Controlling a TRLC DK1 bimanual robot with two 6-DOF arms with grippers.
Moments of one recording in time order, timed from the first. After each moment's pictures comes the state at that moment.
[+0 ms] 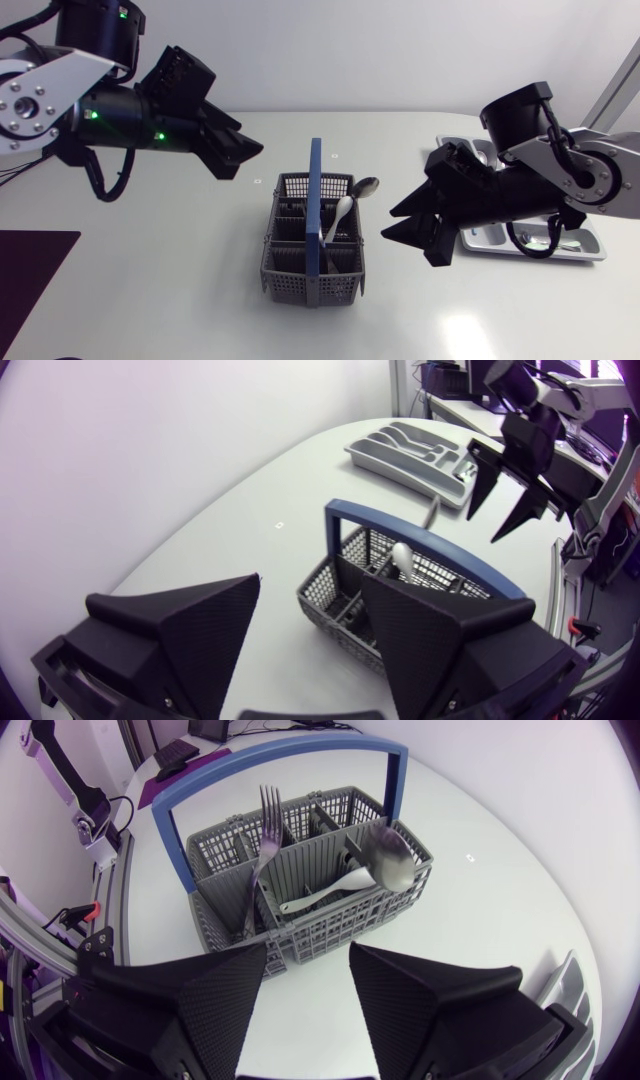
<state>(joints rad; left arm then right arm) -0.38 1.34 1.09 -0.39 0.27 0.42 0.30 1.31 0.83 -0.48 -0.55 -0.58</state>
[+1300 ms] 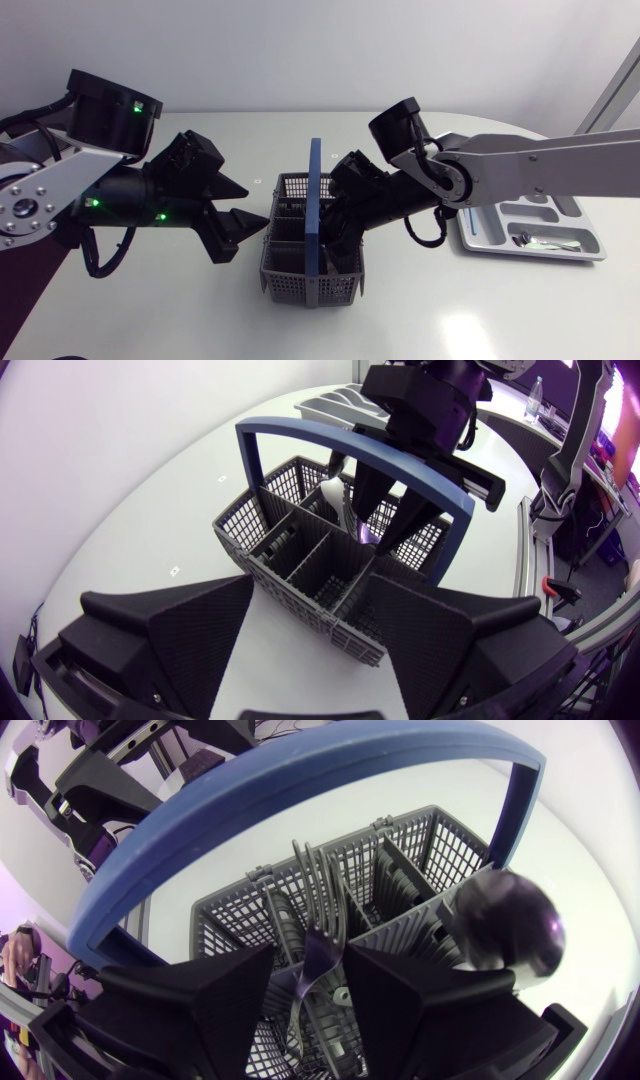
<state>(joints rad) -0.47 1.21 0.82 -0.37 0.29 0.39 0.57 1.66 0.99 -0.24 -0.56 -0.31</state>
